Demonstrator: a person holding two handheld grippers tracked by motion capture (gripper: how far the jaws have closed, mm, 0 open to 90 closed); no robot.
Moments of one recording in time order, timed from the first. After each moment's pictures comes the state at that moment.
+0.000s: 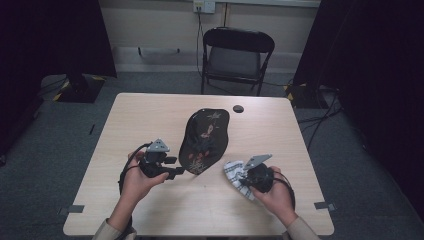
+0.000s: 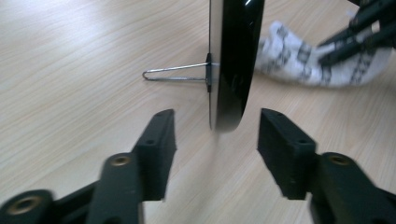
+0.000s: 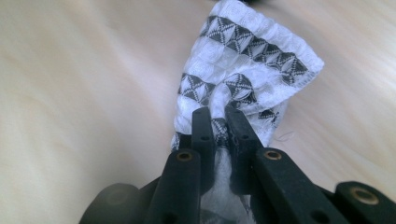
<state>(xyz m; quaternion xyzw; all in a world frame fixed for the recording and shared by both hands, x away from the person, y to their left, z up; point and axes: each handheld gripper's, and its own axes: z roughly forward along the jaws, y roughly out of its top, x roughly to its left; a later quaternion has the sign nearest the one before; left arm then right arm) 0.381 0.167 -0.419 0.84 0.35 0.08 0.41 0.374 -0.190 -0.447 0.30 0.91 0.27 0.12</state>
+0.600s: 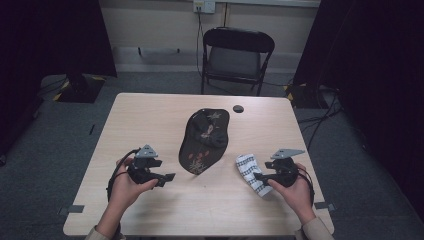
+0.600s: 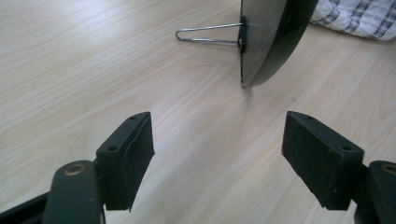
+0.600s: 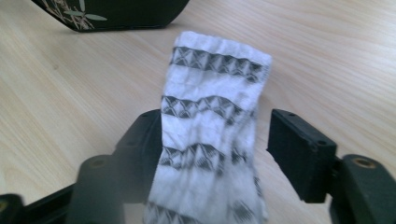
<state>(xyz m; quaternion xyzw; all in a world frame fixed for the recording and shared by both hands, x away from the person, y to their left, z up) 0.372 0.195 -0.435 0.83 0.38 0.09 0.39 0.386 -0.253 -0.444 0.39 0.84 0.35 0.13</state>
